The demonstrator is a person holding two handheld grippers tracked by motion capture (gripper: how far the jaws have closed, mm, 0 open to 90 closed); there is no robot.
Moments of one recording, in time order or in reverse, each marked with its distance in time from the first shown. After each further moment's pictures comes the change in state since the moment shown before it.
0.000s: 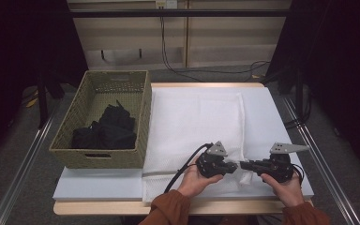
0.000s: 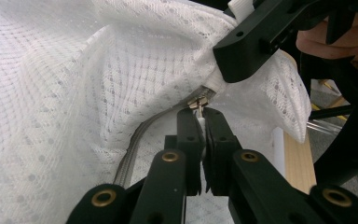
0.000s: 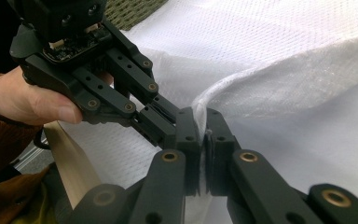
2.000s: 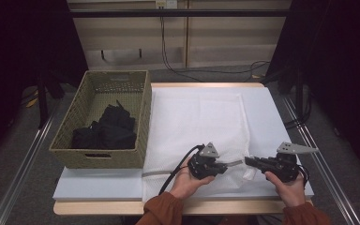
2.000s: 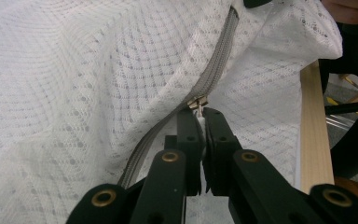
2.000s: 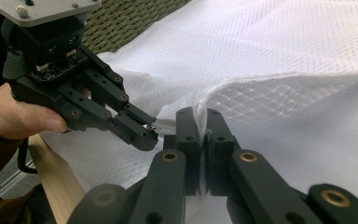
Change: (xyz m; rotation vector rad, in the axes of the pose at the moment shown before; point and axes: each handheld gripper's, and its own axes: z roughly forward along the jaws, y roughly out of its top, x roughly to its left) left arm 0.003 -0.014 -0.019 0.047 0.073 -0.016; right arm -0.002 -0.002 -0.011 -0.087 -0.065 0.018
